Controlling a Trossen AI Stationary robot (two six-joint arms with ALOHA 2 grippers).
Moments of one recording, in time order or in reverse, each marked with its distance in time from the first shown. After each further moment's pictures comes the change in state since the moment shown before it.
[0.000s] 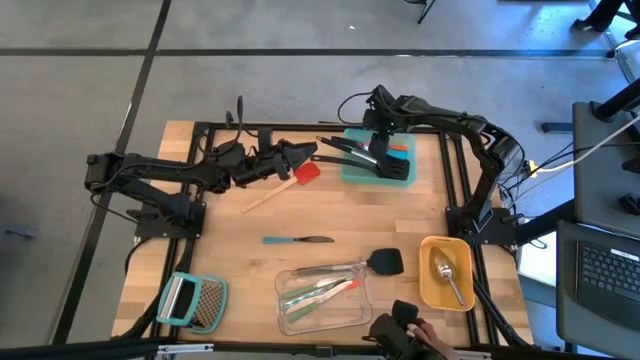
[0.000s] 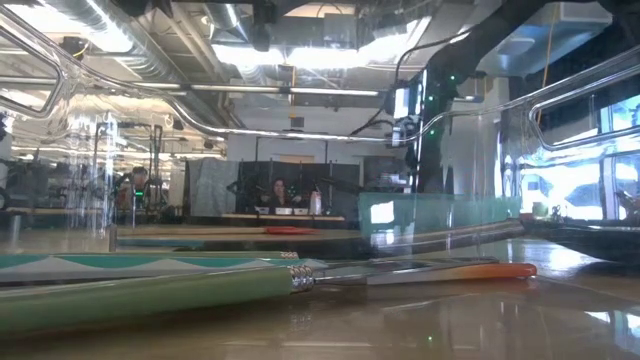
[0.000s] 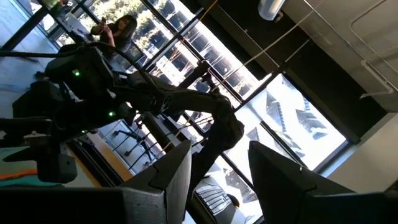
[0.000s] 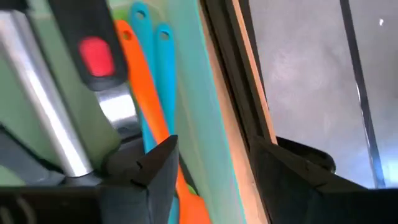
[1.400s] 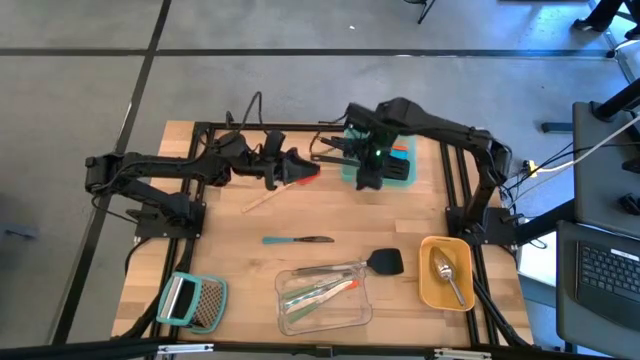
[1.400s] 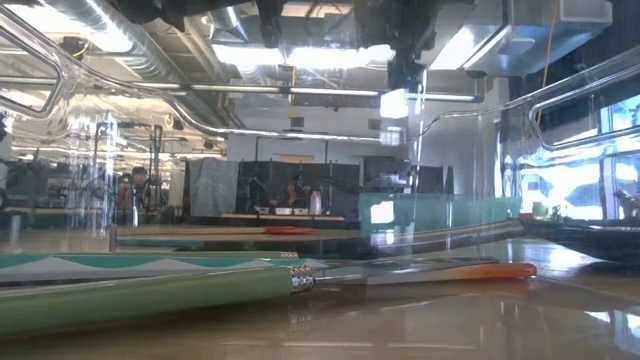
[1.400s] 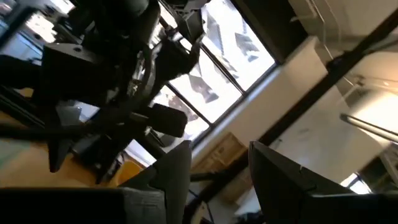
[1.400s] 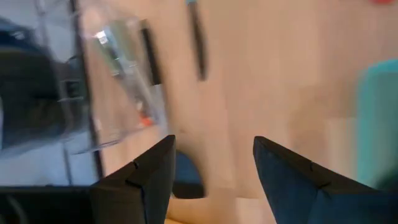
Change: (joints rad) left arm 0.096 0.000 0.000 -0.031 0.547 -0.076; right arm 0.400 -0.008 0.515 -0.724 -0.627 0.369
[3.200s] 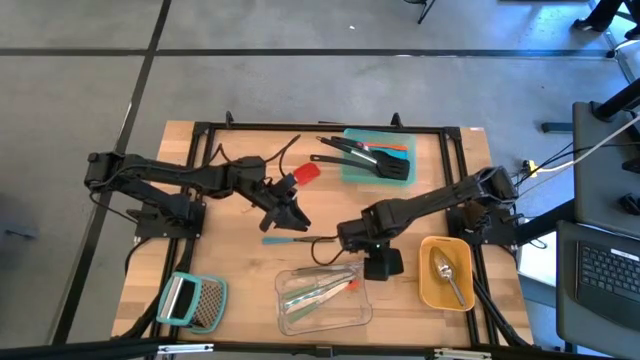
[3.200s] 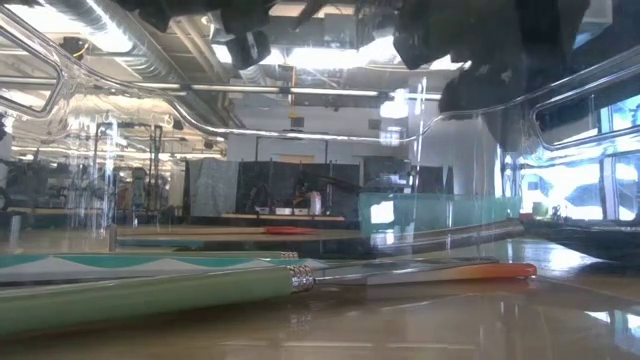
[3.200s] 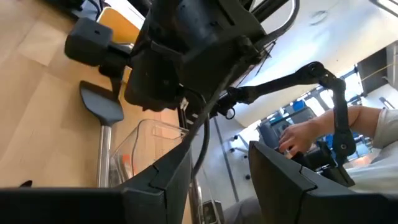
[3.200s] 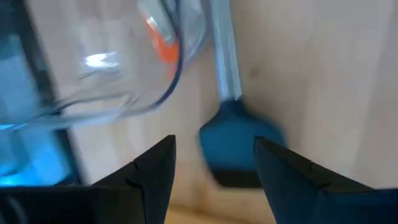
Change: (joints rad) left arm -0.173 0.000 0.000 -0.433 0.224 0.131; right arm 0.607 0.000 -0.429 0.316 0.205 0.450
